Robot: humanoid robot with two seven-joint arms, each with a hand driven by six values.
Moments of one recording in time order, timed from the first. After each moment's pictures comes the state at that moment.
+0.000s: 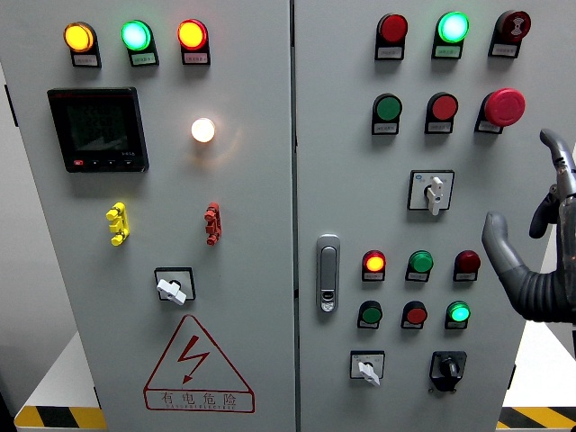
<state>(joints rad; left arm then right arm) -0.03 -0.10 0.05 -0.18 0.05 -0.05 -0.03 0.53 0.07 1.49 1.86 -2.79 -0.17 -0.21</state>
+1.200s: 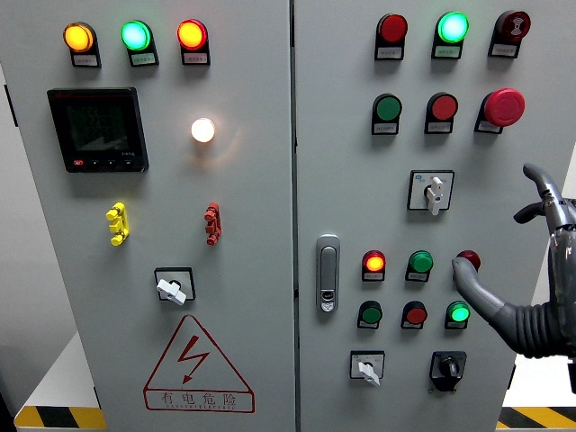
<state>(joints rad) -0.03 -0.10 0.05 -0.18 0.05 -0.05 -0.03 0.44 0.07 1.45 1.90 -2.78 -0.18 -0.19</state>
